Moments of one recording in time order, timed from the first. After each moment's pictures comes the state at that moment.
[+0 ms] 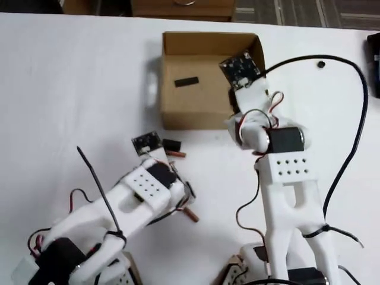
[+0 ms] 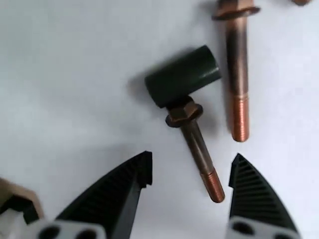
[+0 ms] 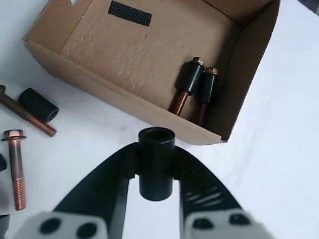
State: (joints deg) left arm 33.5 -18.0 50.7 62.8 68.2; right arm -9.8 -28.6 26.7 61.5 25.0
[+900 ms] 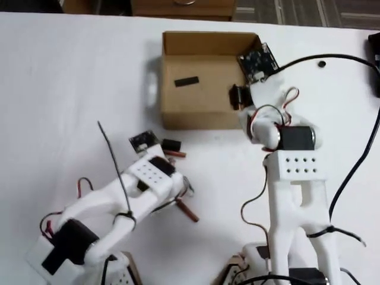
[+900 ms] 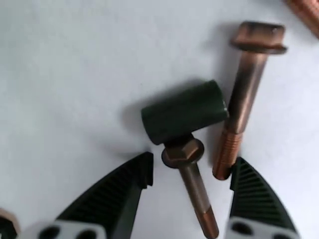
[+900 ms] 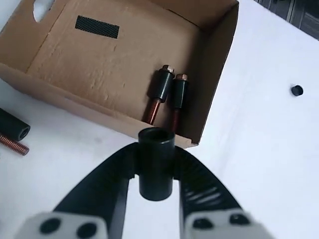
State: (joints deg) left arm 28.3 -6.5 49.3 57.0 68.3; right arm -5.5 -28.3 25.9 57.9 25.0
